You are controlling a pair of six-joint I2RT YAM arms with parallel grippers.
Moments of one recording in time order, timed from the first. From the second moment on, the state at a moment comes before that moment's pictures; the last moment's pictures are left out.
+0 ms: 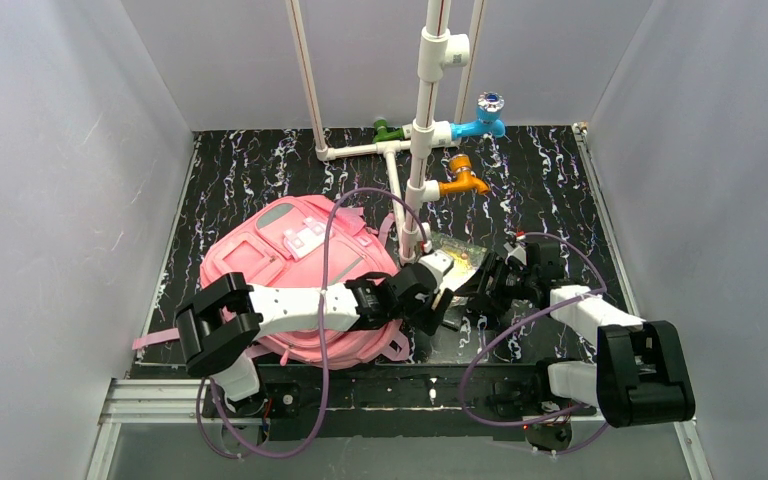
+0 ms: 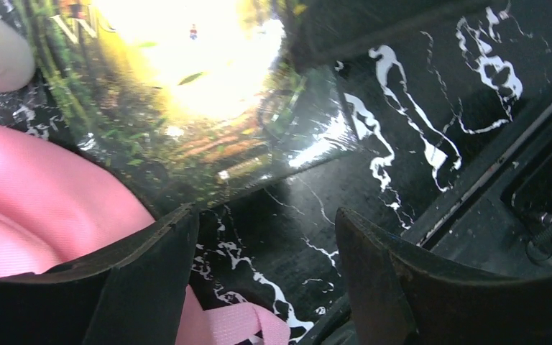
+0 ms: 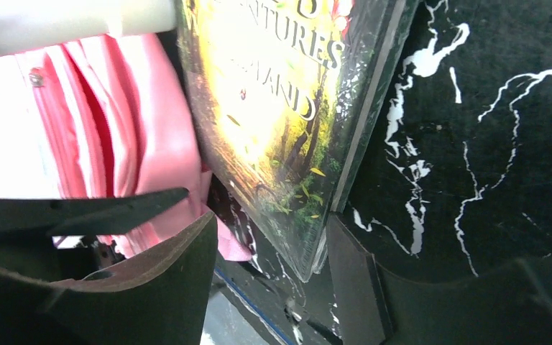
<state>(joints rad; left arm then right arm) -1.16 1.62 0.96 -0.12 -0.17 -0.41 0.14 1.22 0.40 -0.11 -0.70 0.69</state>
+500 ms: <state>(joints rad) -1.34 1.66 1.03 -0.13 -0.39 -0.26 0.14 1.13 0.40 -0.08 -0.75 0.84</state>
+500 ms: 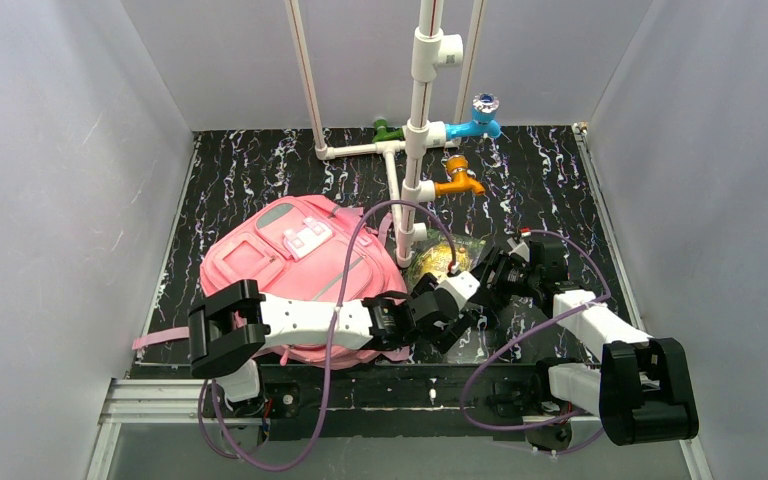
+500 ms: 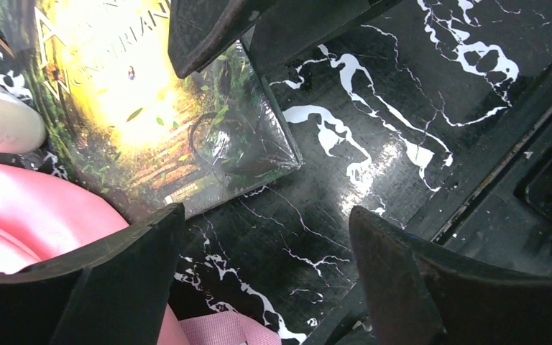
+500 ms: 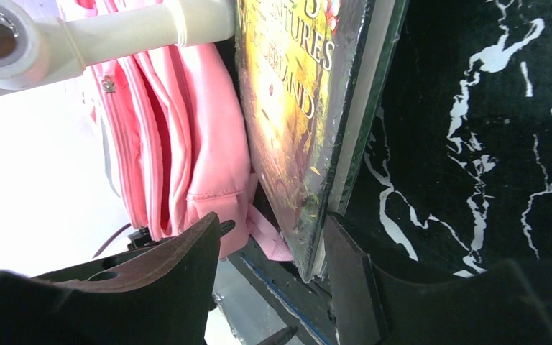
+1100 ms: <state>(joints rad) -1.39 1.96 1.26 -0.23 -0.76 -0.17 0.15 1.12 0.42 -0.06 -0.77 0.91</state>
